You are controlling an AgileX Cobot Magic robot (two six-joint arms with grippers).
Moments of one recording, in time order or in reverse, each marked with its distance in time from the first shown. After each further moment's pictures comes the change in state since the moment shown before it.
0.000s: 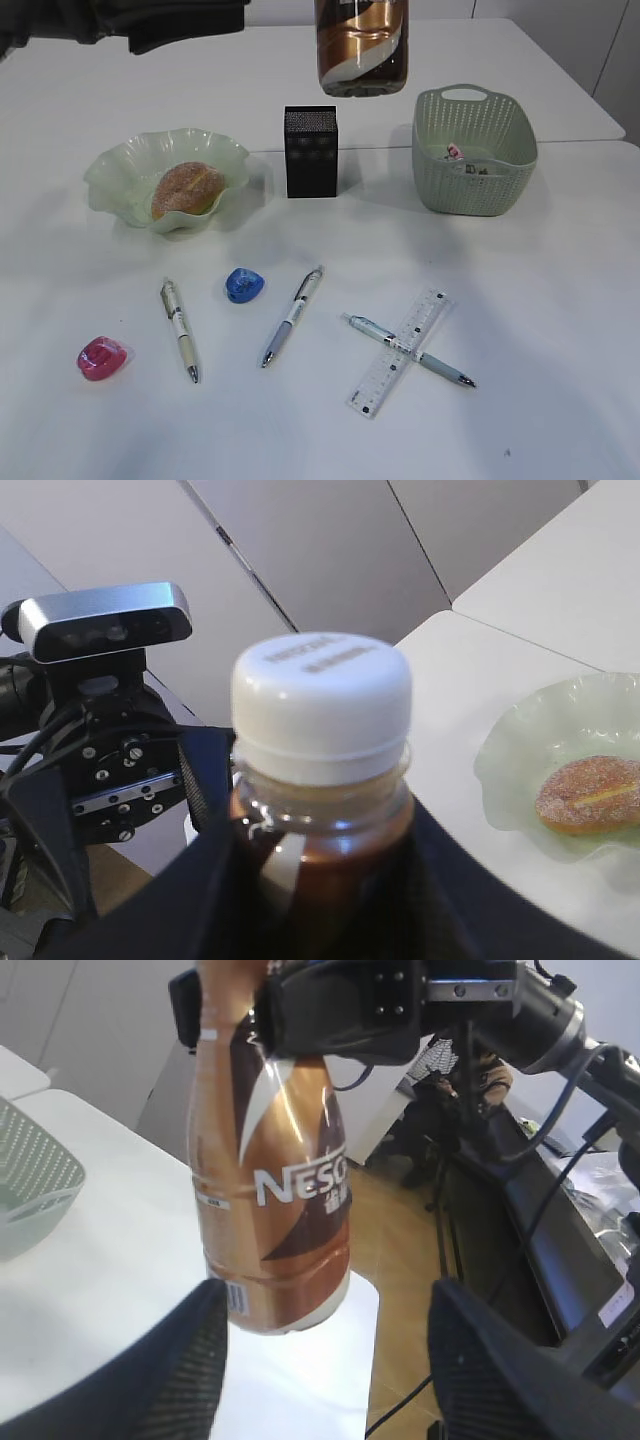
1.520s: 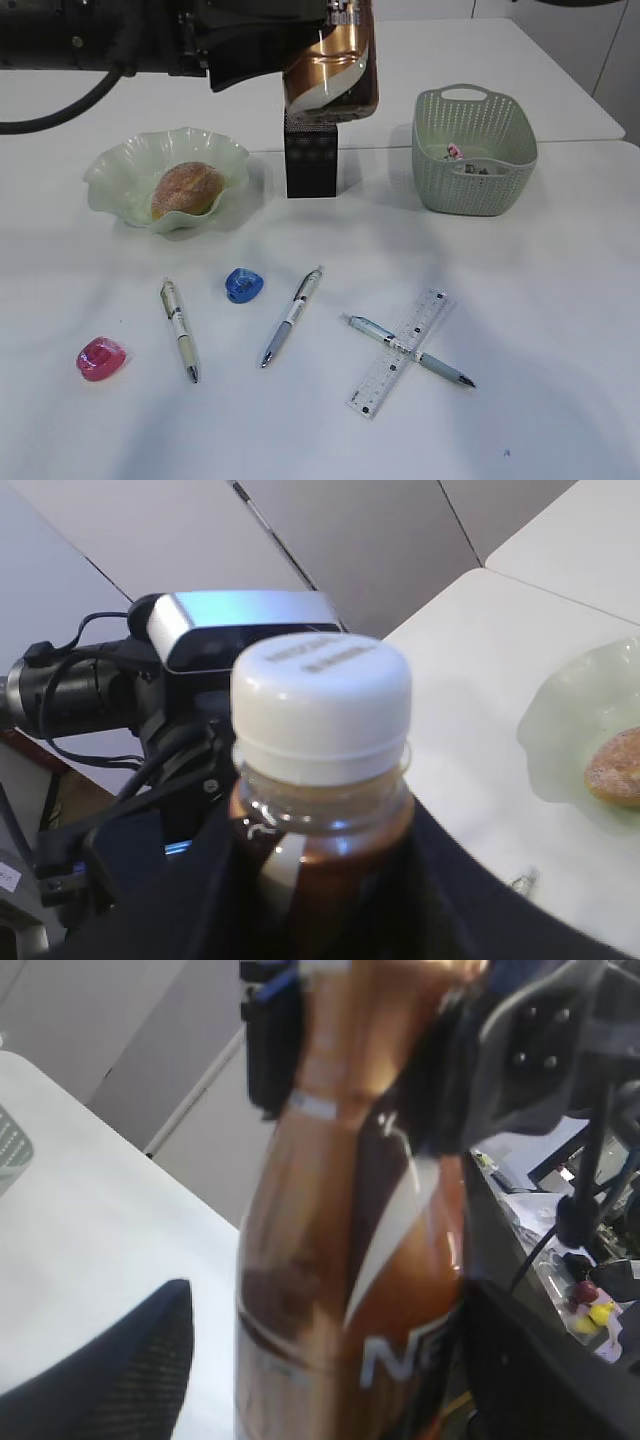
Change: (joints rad) left arm -0.101 0.142 -0.031 -0.123 -0.045 -0.007; right arm 0.071 0.000 0.000 -0.045 -0.003 0.051
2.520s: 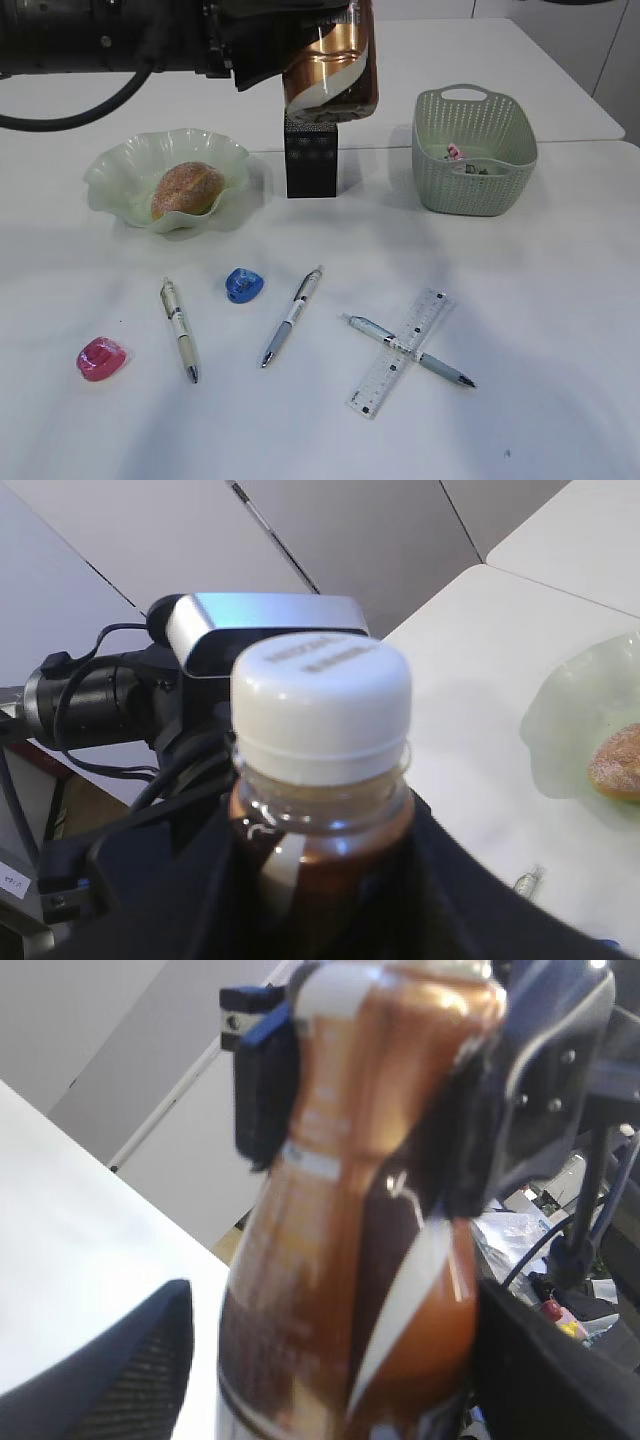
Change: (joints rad) left arm -0.032 0.047 -0.026 -0.068 0.008 0.000; right arm 0.009 0.000 0.000 -0.006 -0.002 0.022
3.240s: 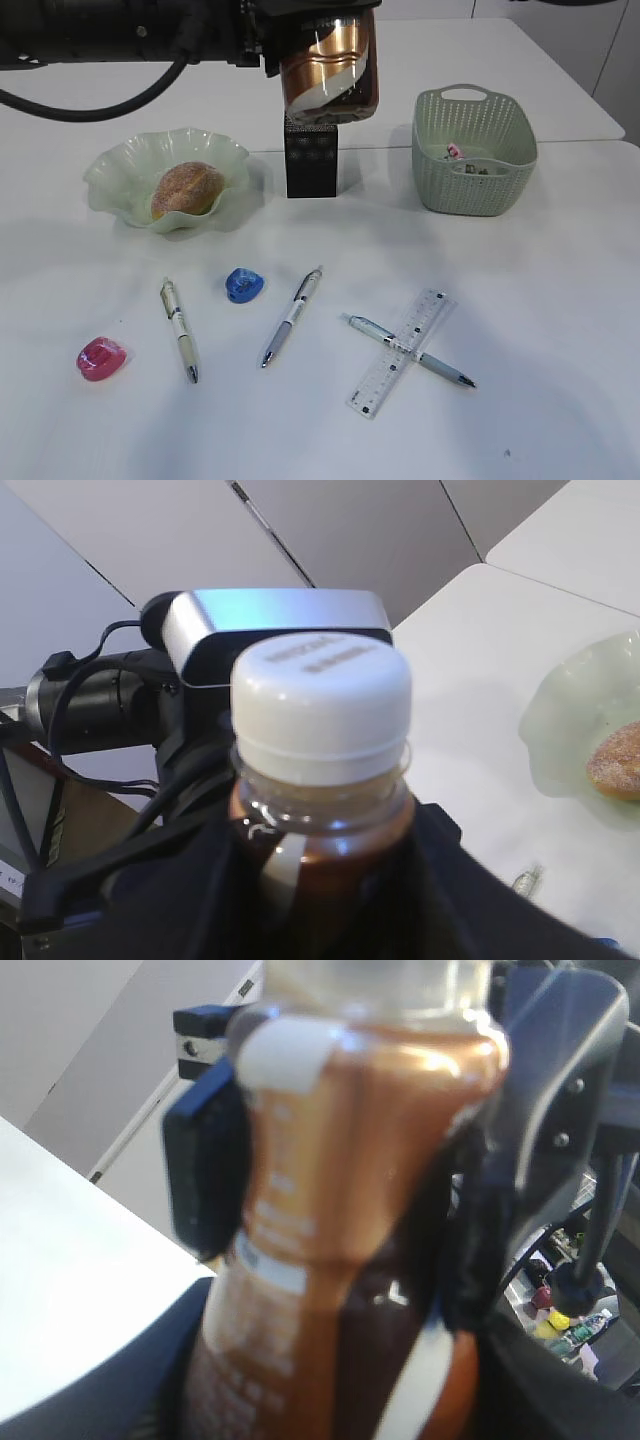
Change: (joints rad) left arm -0.044 0.049 -0.082 -0.002 -0.010 0.000; right arm 0.000 0.000 0.000 0.002 0.000 0.000
